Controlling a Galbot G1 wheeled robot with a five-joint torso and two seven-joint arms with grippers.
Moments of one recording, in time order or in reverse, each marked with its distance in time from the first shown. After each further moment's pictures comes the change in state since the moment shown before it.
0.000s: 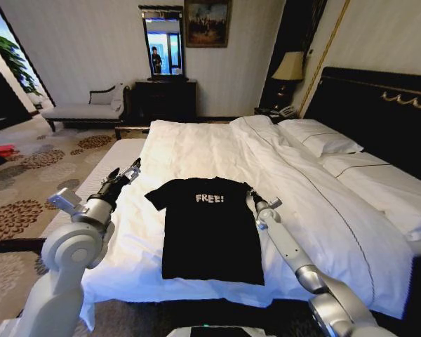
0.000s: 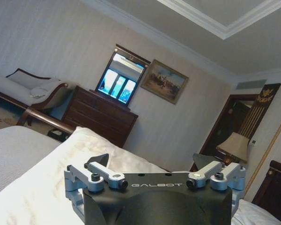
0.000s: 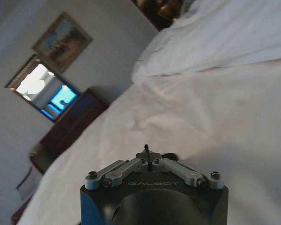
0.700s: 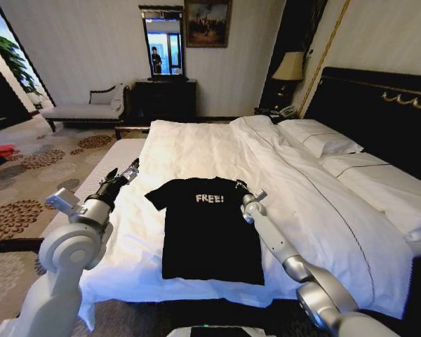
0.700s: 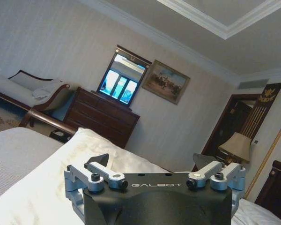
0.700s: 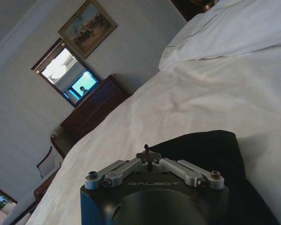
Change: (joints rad) left arm 0.005 0.007 -0.009 0.000 -0.001 0.000 0.000; right arm 0.076 0.077 -0.083 -0.045 -0.071 0.008 -0.006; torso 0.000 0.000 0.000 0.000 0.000
